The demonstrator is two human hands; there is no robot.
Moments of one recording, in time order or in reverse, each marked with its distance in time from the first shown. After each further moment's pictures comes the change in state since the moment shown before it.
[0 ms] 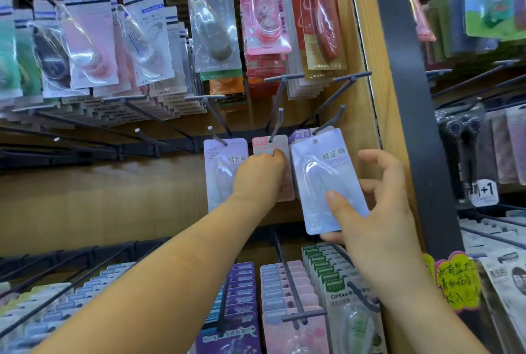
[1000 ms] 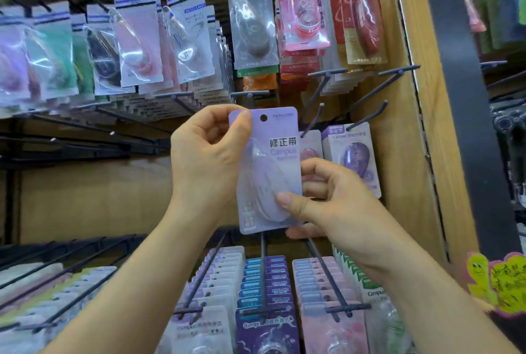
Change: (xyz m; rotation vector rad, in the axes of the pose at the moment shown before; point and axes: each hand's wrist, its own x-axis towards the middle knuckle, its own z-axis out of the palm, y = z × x) left_hand -0.084 -0.066 -0.076 -1.421 0.673 -0.187; right_hand 0.007 -0.031 0.057 0.256 -0.582 0.254
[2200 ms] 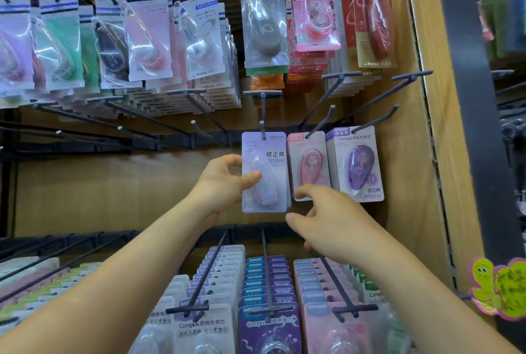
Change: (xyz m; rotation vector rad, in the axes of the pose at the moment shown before) left_hand 0.013 -0.068 -0.016 0.290 -0.304 -0.636; right_hand 0.016 0.014 0.005 -0.943 0.041 0.196
